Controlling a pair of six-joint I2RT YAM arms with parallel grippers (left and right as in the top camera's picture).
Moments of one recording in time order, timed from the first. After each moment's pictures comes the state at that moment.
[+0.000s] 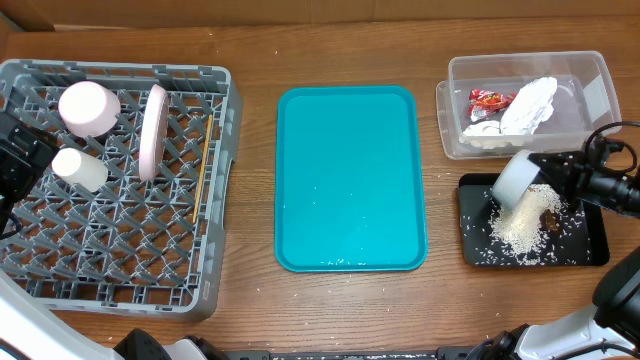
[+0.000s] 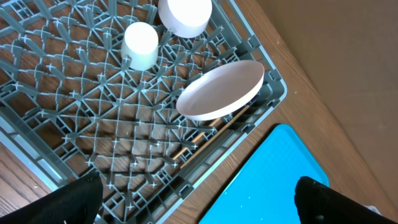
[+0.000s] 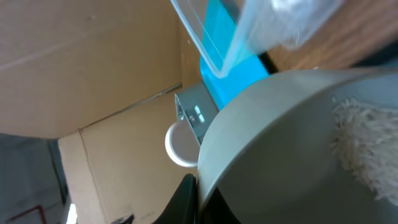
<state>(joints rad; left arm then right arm) 0.74 1.50 2.19 -1.69 0.32 -0.29 -0.68 1.82 1.25 -1.22 -1.23 0.07</state>
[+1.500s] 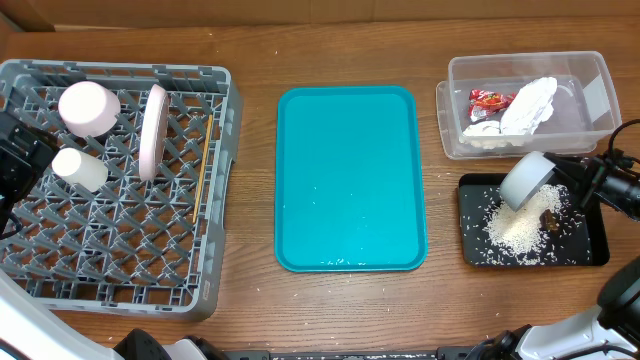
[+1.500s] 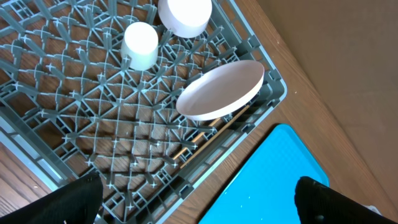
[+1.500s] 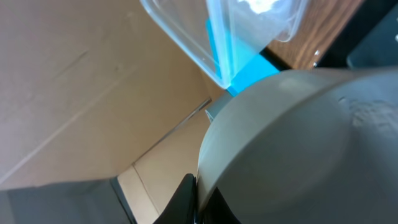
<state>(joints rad) 0.74 1.50 2.19 -1.69 0.32 -0.29 -0.74 1.82 1.25 -1.17 -1.27 0.38</state>
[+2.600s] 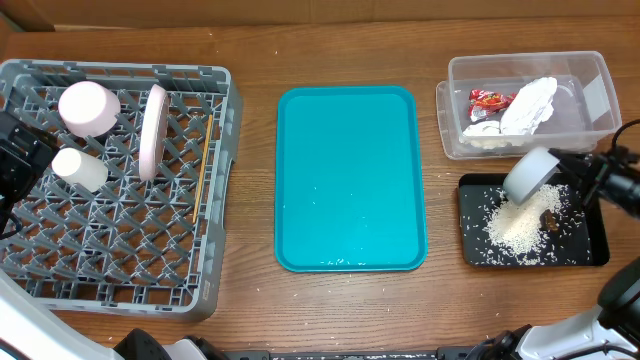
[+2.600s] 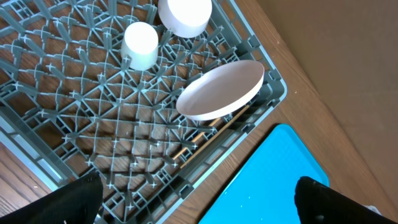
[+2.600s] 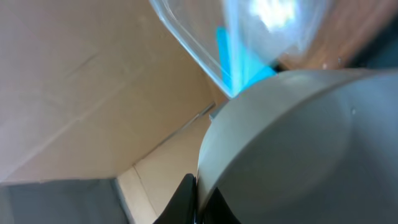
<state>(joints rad) 0.74 1.50 2.19 -1.69 0.32 -0.29 -0.75 1.82 1.25 -1.06 -1.28 0.43</state>
